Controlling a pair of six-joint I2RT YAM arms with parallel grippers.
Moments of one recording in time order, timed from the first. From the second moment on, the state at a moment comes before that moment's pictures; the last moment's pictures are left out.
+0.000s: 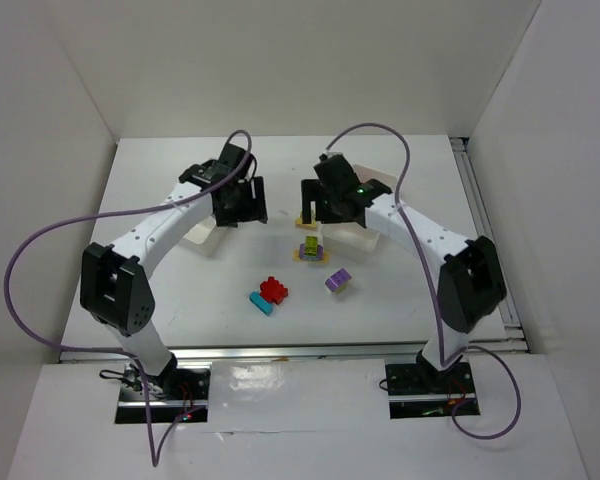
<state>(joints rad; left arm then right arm) -0.44 1.70 1.52 -0.87 -0.06 -0.54 0.59 1.65 1.37 -0.55 0.12 0.47</state>
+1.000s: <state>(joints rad) -0.35 1.68 1.57 -0.93 -0.16 -0.60 0.60 2.24 1.90 -0.67 0.23 0.52</state>
